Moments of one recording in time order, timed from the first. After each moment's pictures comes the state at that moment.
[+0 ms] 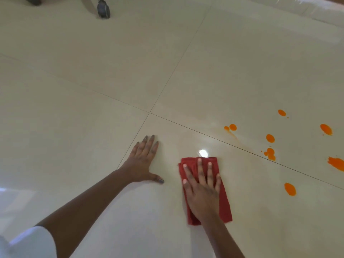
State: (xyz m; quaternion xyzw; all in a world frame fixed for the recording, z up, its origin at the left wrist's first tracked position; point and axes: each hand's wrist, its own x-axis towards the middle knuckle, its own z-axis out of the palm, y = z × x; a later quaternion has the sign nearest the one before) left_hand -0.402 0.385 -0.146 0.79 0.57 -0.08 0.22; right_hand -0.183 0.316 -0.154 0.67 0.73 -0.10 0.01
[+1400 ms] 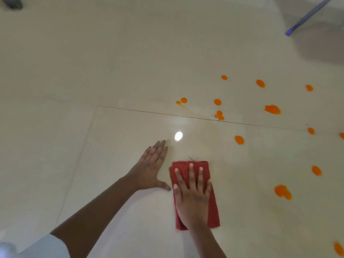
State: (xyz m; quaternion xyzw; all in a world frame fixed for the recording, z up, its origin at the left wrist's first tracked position) left_hand -0.290 0.342 -0.155 0.90 0.38 -0.06 0.22; right_hand -0.145 0.213 -0.168 0.79 0.62 -0.05 -0.03
